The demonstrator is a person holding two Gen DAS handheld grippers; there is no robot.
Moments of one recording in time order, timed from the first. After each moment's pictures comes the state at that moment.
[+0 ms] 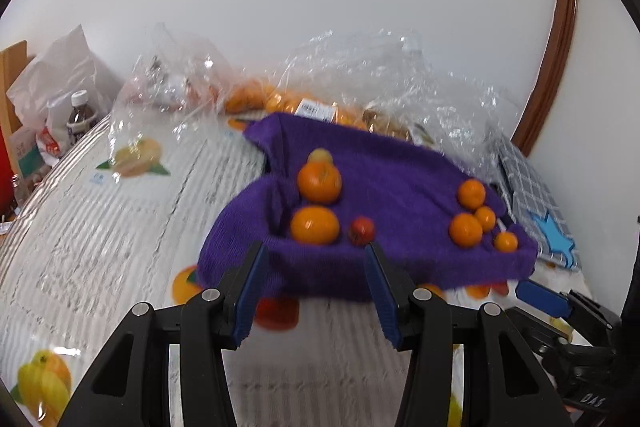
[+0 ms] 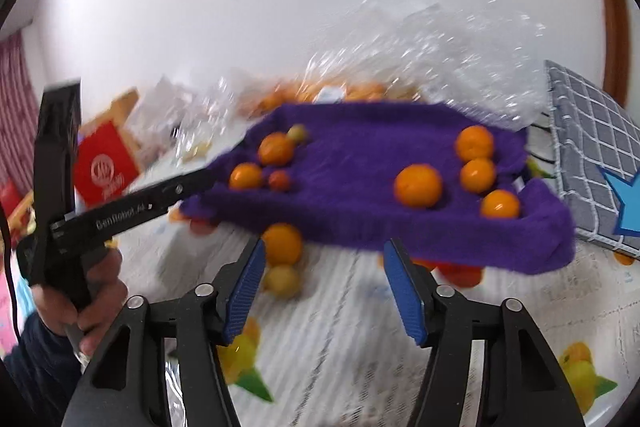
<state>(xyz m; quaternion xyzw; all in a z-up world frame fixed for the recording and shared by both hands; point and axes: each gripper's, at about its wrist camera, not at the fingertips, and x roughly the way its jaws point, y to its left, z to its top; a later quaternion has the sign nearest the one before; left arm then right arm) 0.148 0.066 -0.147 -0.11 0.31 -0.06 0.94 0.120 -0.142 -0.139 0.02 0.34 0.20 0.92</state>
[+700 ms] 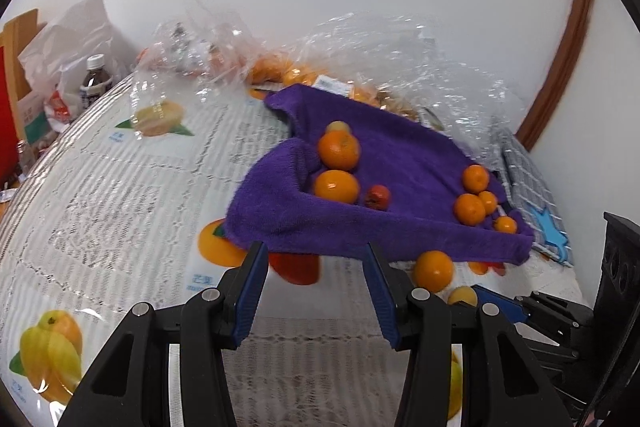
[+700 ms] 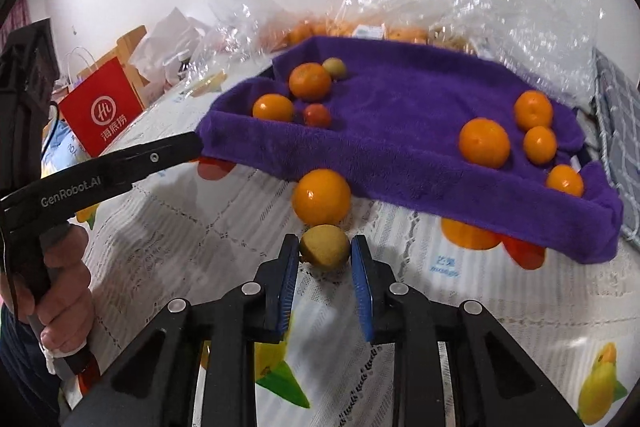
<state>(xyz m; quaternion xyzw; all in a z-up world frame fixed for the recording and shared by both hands) 0.131 0.083 -0.154 -0.13 0.34 -0.07 0.93 0.129 -0.104 -0.164 -0.04 0.41 0.22 0.89</state>
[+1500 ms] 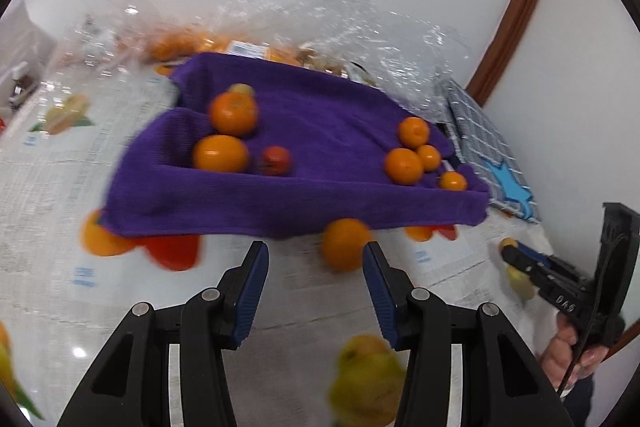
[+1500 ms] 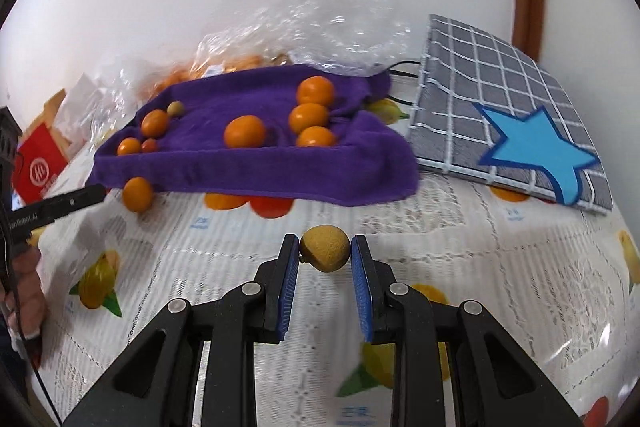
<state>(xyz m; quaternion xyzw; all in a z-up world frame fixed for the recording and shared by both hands) 0.149 0.017 -0.163 -0.11 0.39 -0.17 0.90 0.111 -0.264 -0.159 0.03 0.38 0.07 0.92</state>
